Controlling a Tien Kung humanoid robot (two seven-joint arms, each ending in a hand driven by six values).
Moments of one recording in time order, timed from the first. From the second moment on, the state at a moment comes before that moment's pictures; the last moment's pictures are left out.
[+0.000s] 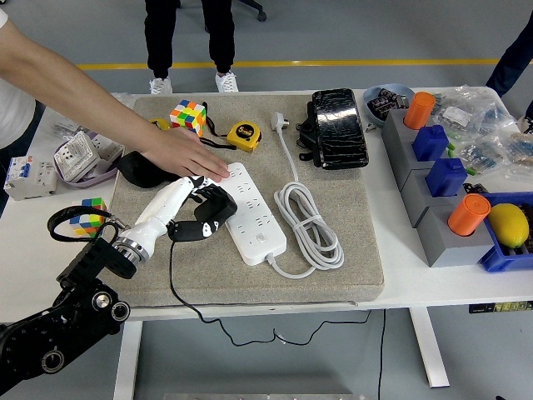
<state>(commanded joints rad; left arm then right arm) -0.35 0.32 -0.73 -1.30 1.59 0.37 0.00 0.05 -0.28 0.58 0.35 -0.23 -0.12 0.08</state>
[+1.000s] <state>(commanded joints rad) -0.39 0.30 -0.71 -1.29 1.62 0.36 0.01 0.05 -0.29 0.57 0.35 -0.22 -0.12 0.08</state>
